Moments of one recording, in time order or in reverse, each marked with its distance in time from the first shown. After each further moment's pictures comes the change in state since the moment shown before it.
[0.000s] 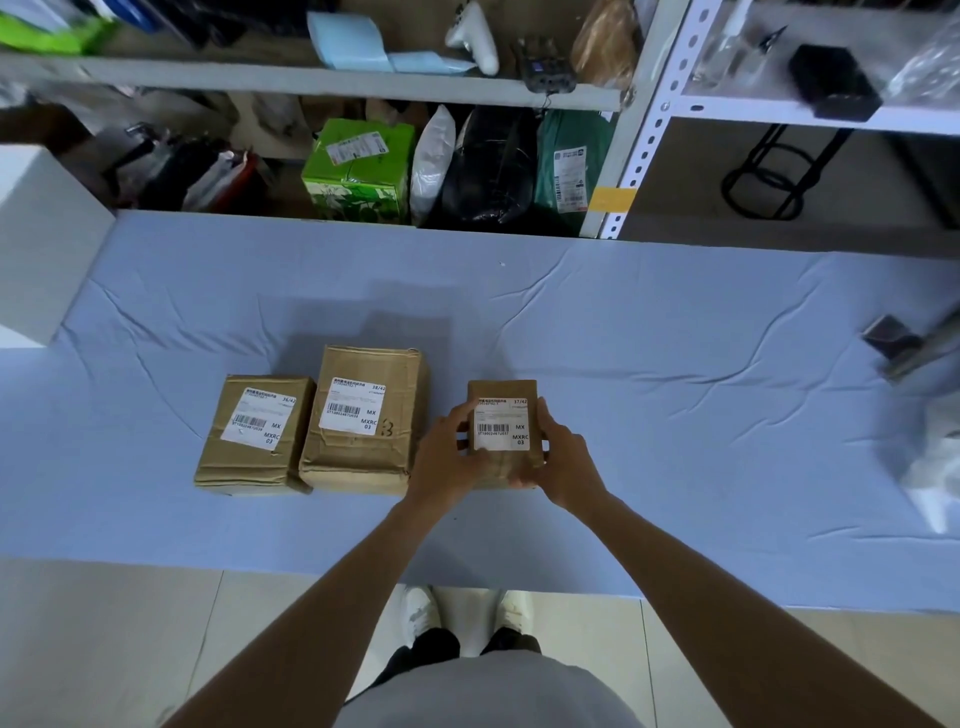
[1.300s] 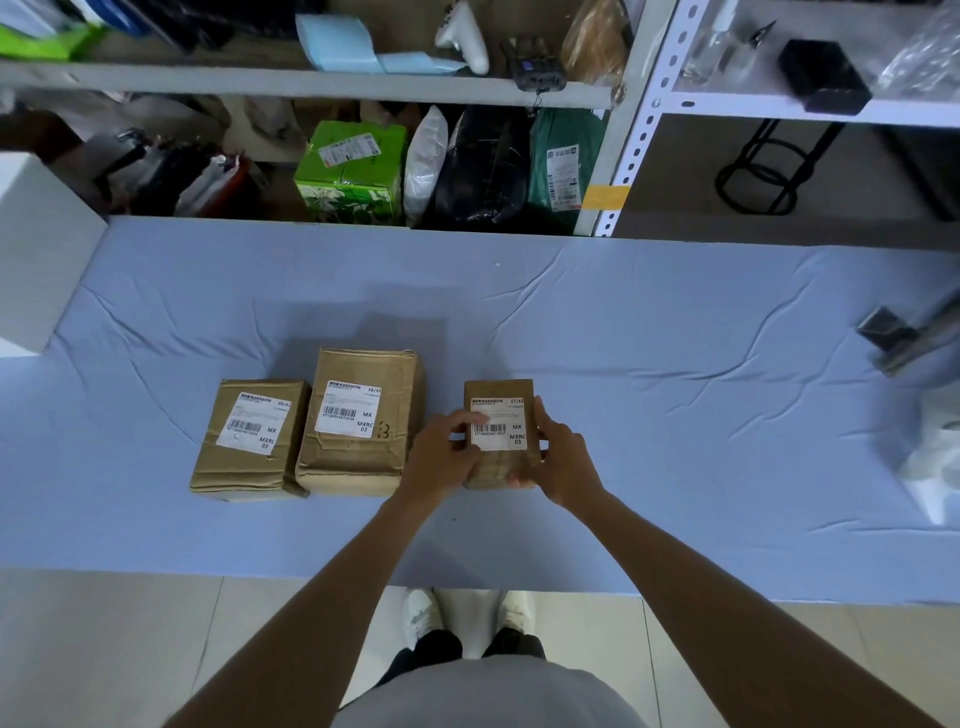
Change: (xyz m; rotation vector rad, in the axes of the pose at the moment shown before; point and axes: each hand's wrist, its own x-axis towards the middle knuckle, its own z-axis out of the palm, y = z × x) left_hand 0.012 -0.008 -0.005 0.110 -0.038 0.018; right_hand 0.009 0.012 0.005 -0.018 0.020 0.012
